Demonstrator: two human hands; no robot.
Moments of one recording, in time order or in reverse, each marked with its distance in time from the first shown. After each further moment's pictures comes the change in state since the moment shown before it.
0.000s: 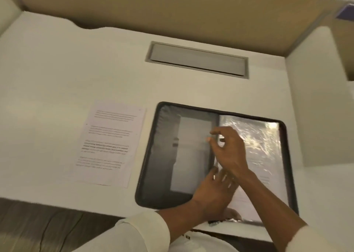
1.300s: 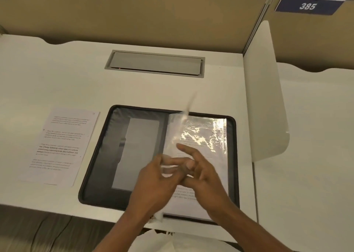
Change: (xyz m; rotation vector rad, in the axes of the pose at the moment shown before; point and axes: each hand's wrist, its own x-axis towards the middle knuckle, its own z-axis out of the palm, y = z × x) left_hand 0.043 0.033 -0.191 -0.984 0.253 -1.200; right_hand -0.082 0.033 -0.168 0.872 -0.521 0.256
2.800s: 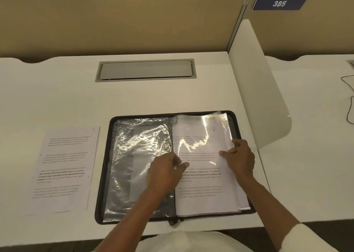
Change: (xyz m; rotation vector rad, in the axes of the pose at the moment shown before) left_hand 0.092 -0.065 -0.021 0.464 -0.026 0.205; right_hand 0.068 0.102 -0.074 -0.522 0.948 0.216
